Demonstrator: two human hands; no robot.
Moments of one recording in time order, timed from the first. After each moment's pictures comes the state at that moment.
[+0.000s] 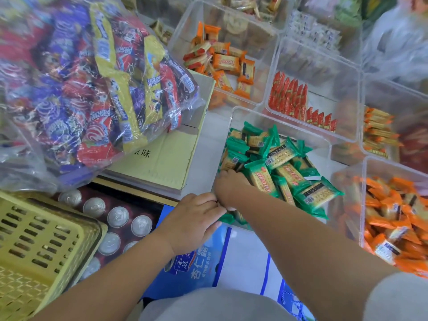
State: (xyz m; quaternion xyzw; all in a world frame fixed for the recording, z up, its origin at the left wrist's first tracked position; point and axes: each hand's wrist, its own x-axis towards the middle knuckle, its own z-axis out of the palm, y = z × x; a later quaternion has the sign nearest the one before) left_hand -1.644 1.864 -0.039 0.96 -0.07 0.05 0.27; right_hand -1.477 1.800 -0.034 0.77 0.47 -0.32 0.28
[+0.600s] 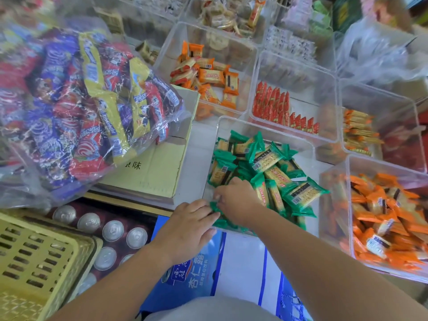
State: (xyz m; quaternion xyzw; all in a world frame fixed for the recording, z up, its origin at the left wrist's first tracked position) left_hand -1.645 1.857 -0.036 0.98 -0.06 0.03 0.20; right_hand -1.482 1.745 -0.006 0.87 0.41 -0.28 0.04
